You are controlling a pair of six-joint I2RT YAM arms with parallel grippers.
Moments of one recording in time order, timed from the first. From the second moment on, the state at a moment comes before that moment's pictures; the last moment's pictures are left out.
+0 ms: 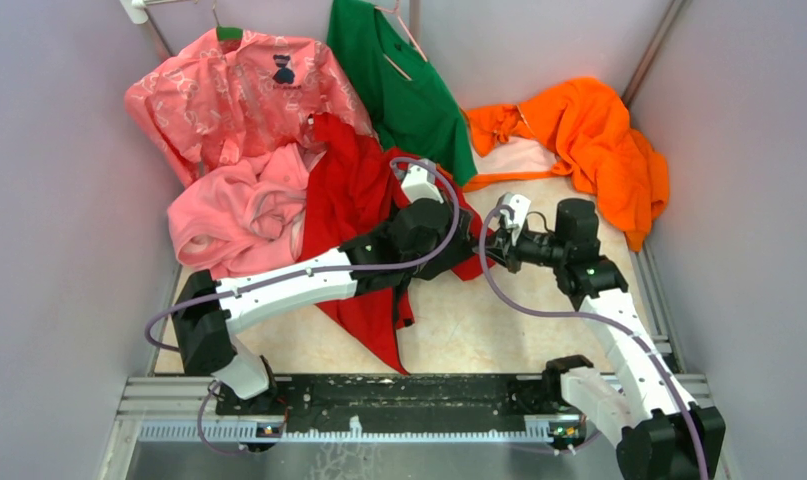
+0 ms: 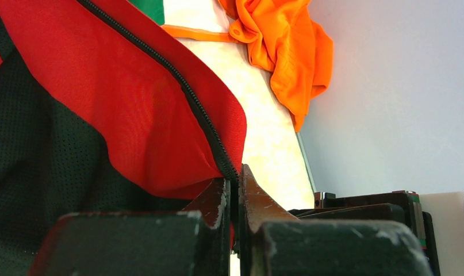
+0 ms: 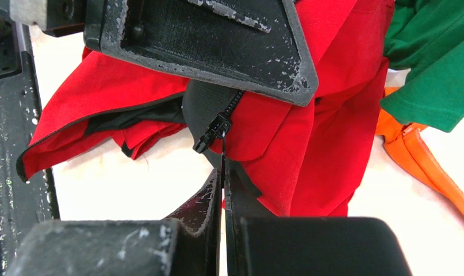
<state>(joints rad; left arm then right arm) -1.13 1.60 1.34 -0.02 -0.57 -0.85 0.18 0.89 0.73 -0.29 -0.91 -0.46</state>
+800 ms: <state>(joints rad) -1.13 1.60 1.34 -0.02 -0.52 -0.86 0.18 0.88 0.74 -0.33 -0.92 -0.49</state>
